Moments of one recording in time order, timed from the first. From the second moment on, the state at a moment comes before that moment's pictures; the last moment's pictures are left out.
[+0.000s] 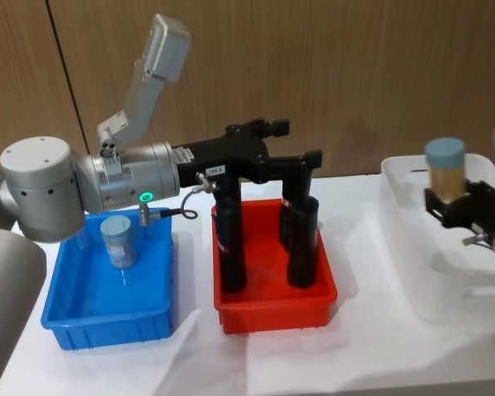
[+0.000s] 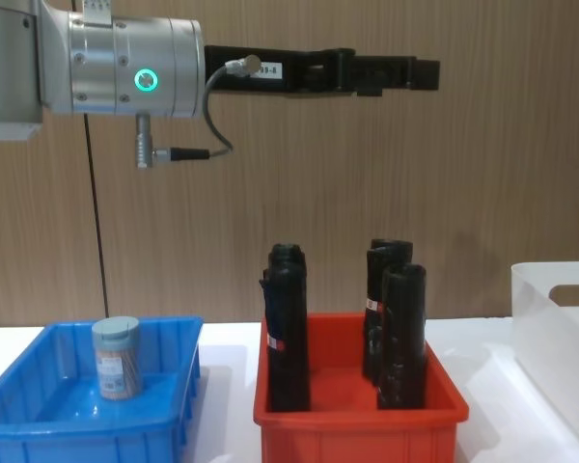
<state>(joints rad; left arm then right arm) -0.79 0.21 0.34 -1.19 -0.37 0.32 -0.98 0.41 0.34 -0.14 -1.30 0.17 0.26 0.17</state>
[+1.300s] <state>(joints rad) -0.79 0.21 0.34 -1.19 -0.37 0.32 -0.98 0.48 0.36 -0.09 -1.10 0.15 0.19 0.15</state>
